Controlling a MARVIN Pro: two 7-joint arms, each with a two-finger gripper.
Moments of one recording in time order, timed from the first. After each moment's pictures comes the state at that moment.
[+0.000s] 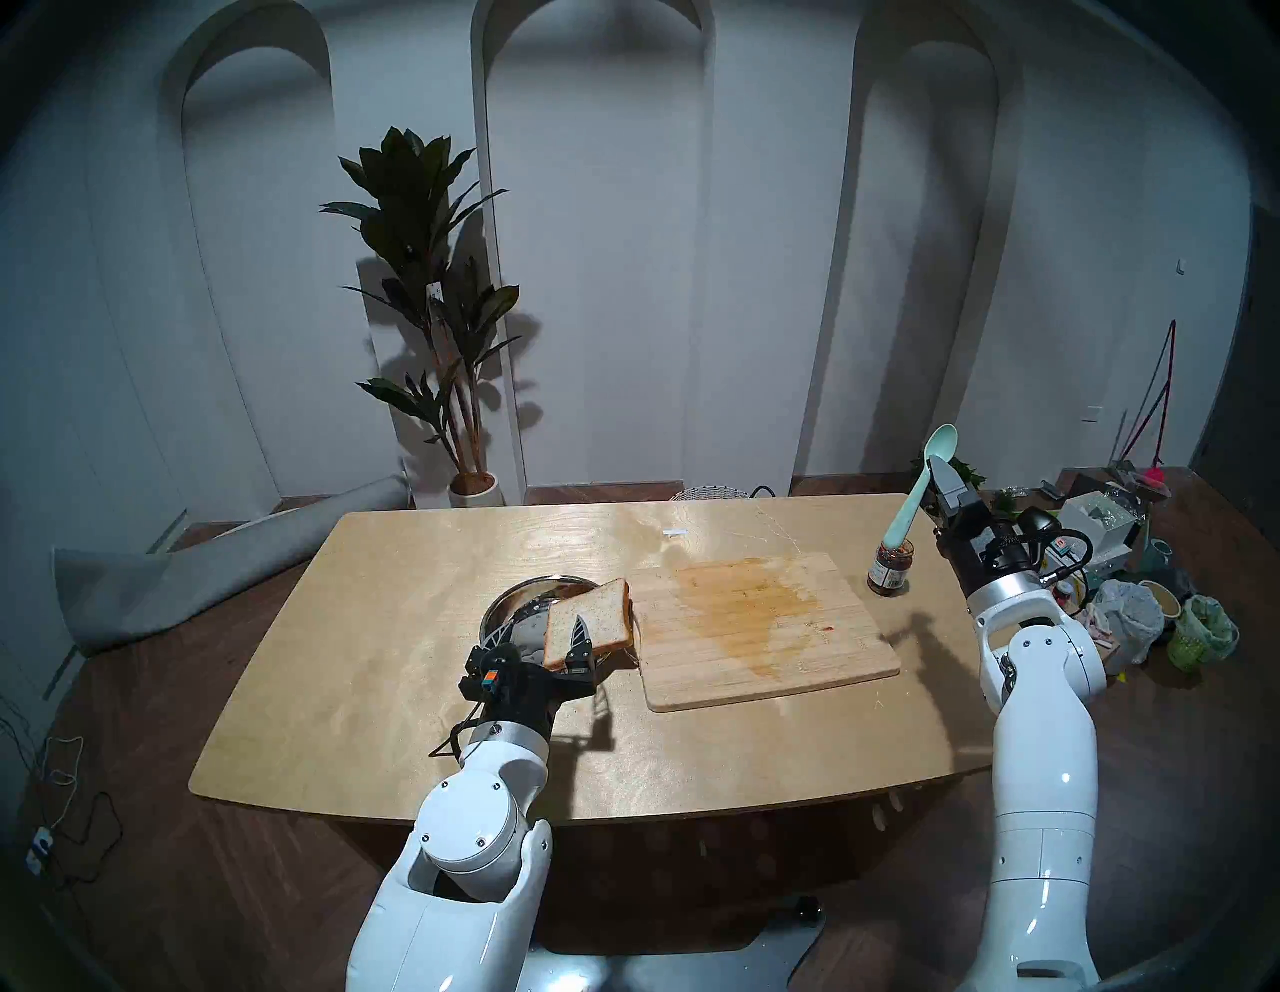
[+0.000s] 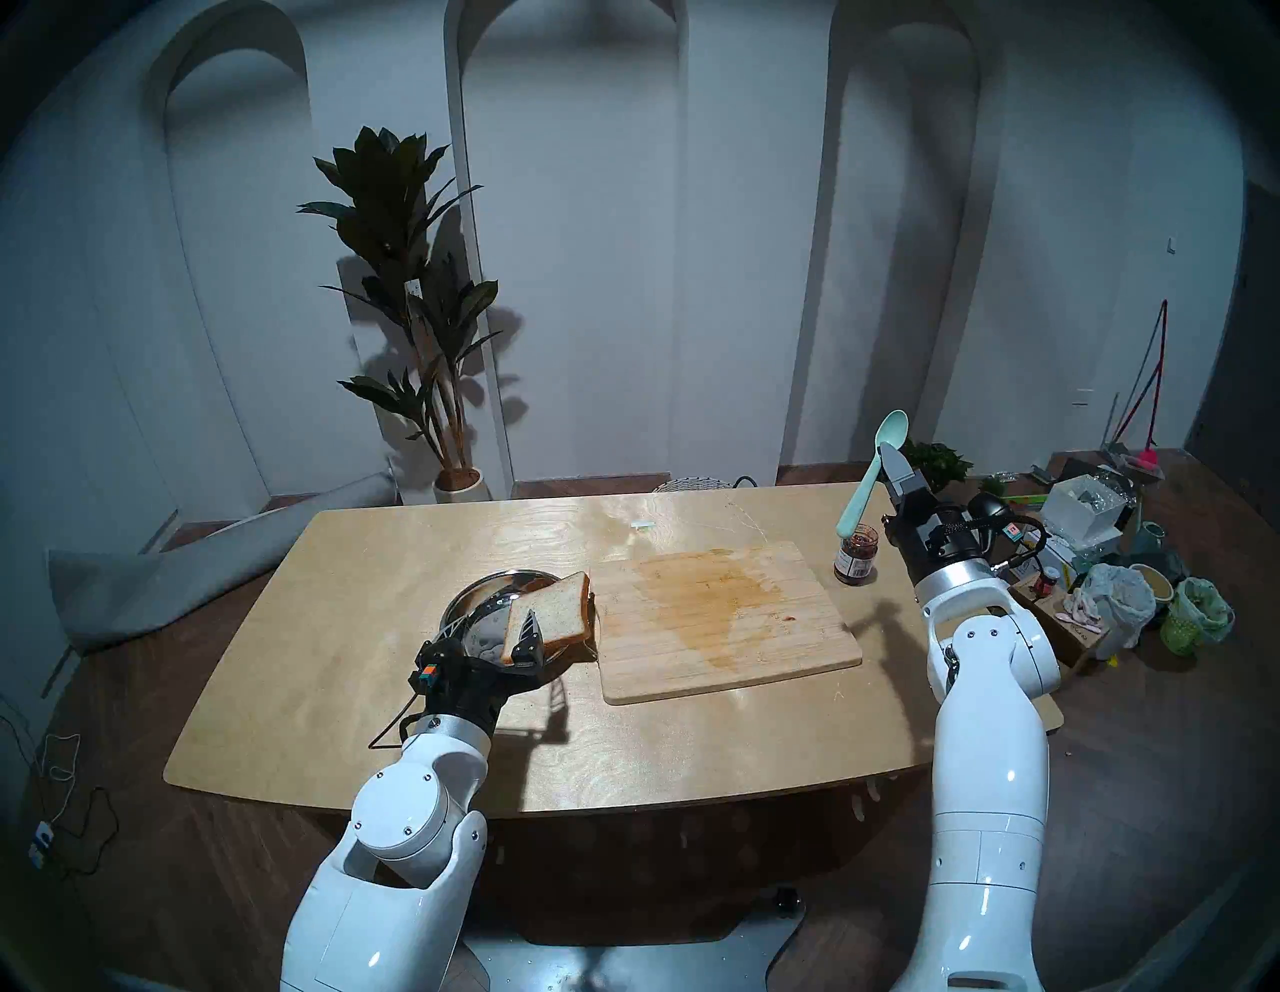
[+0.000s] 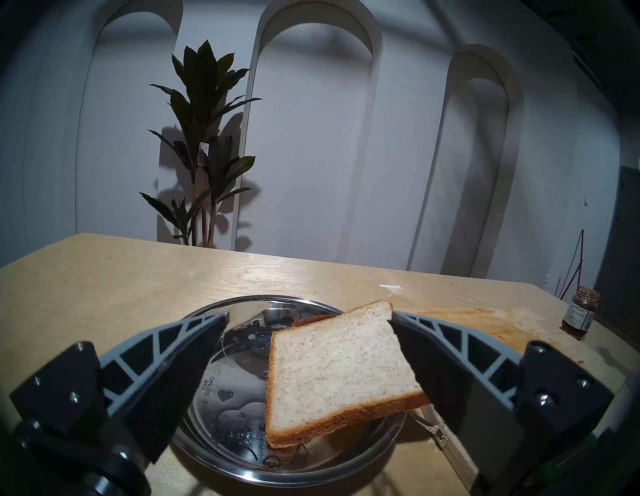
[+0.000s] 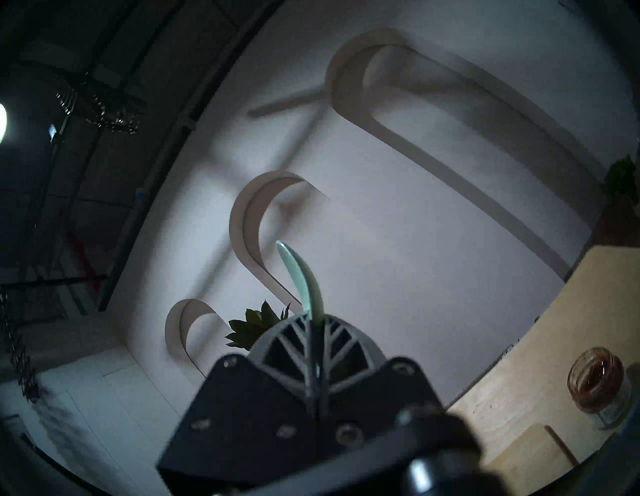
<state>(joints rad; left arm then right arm) 1.90 -1.55 -1.41 -1.81 -0.13 -0.03 0.09 -1.50 -1.49 1.97 -1.68 0.98 0.29 0.47</state>
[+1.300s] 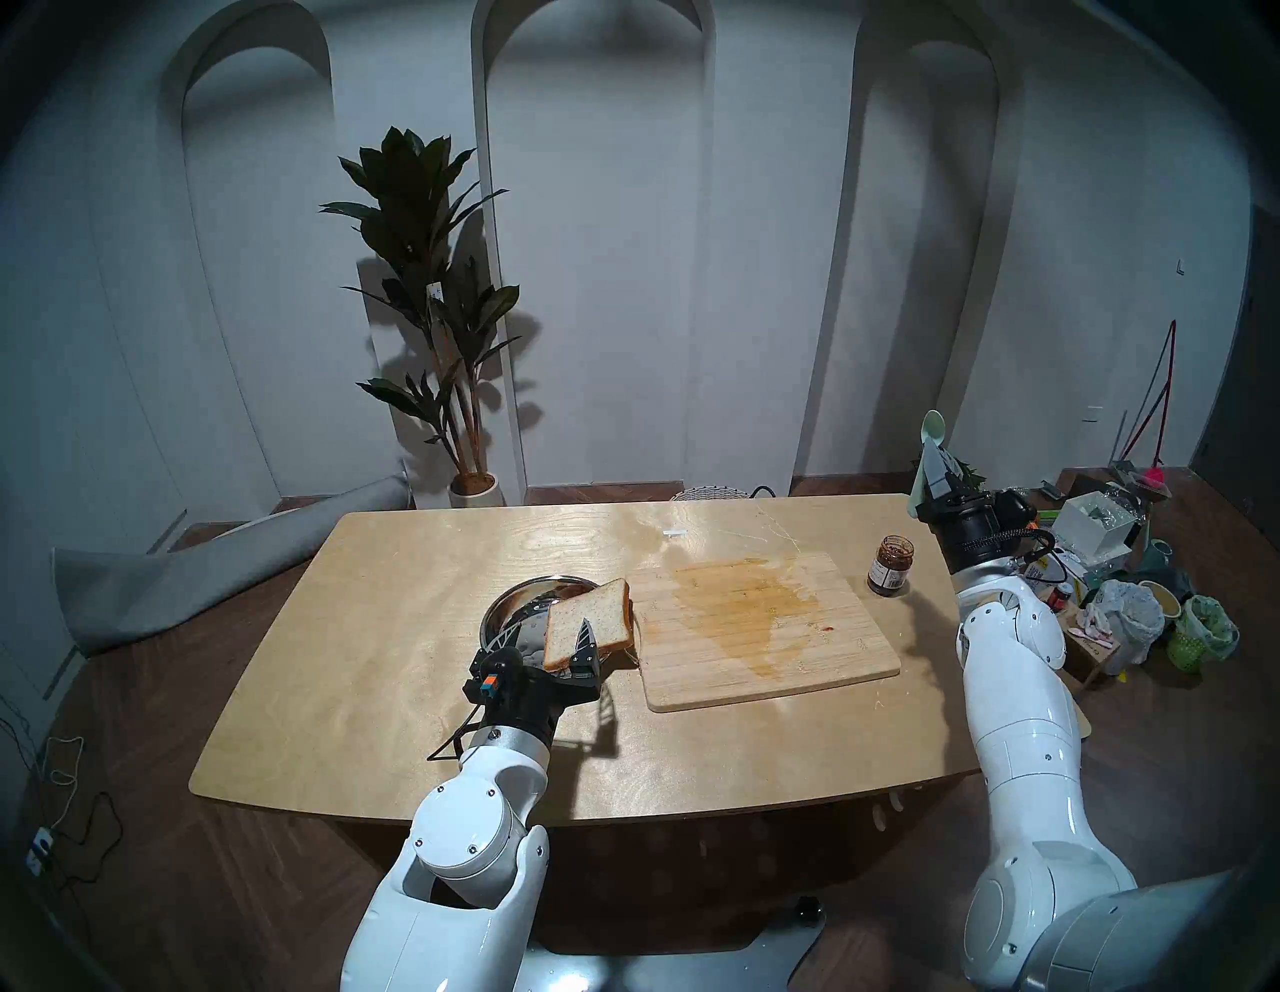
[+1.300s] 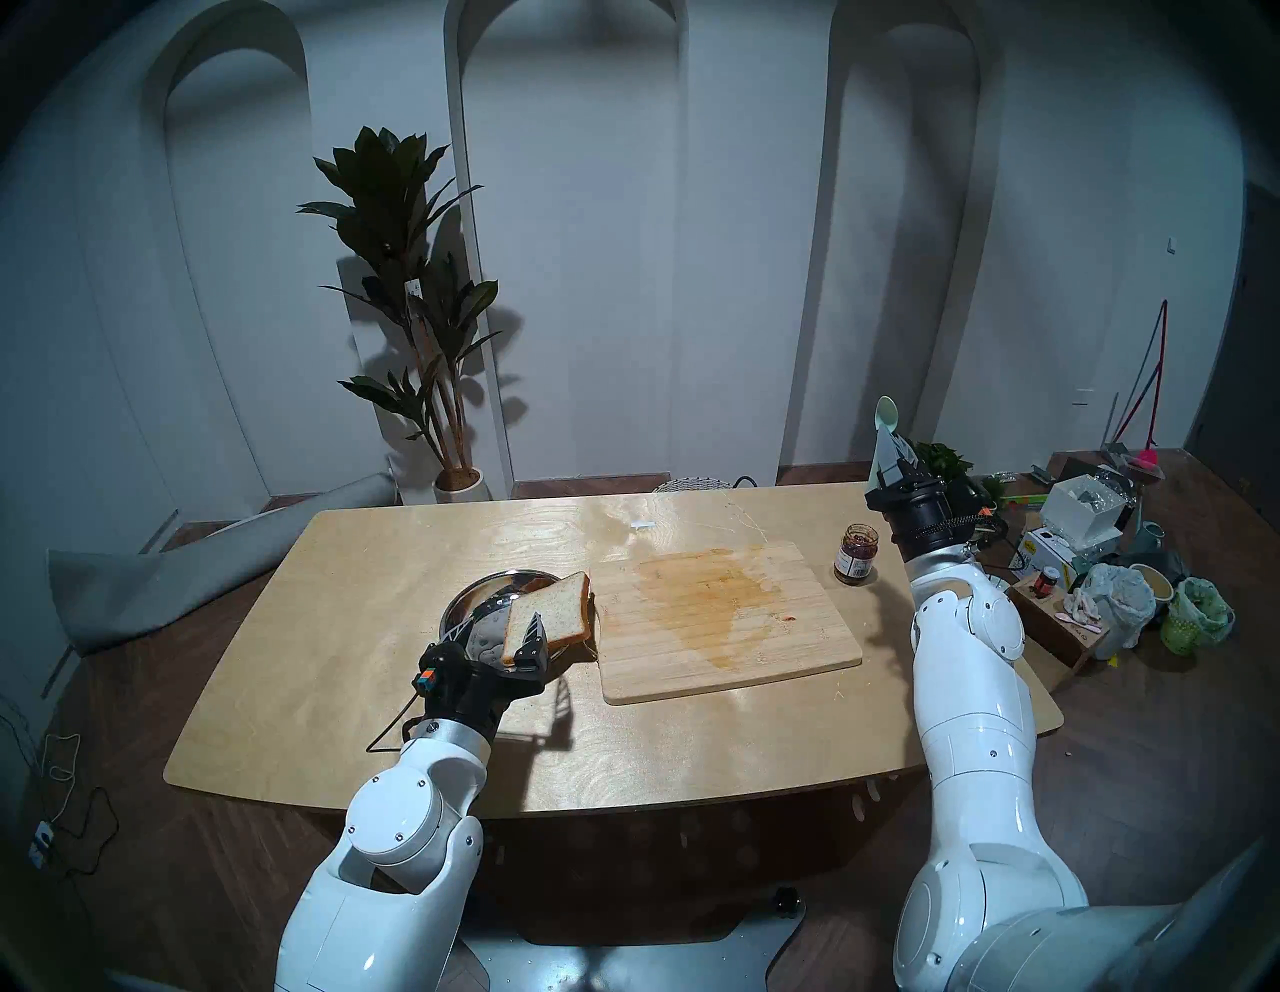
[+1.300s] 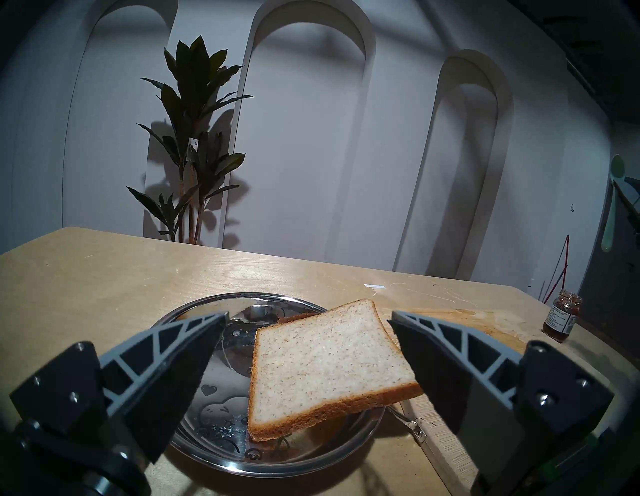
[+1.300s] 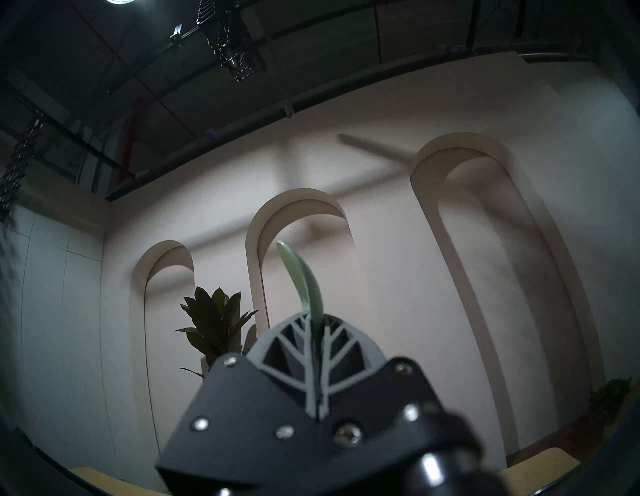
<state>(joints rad) 1.91 -1.53 -1.40 -1.83 -0.17 -0.03 0.06 -1.20 -1.36 1.95 -1.07 0.60 -0.34 0.82</state>
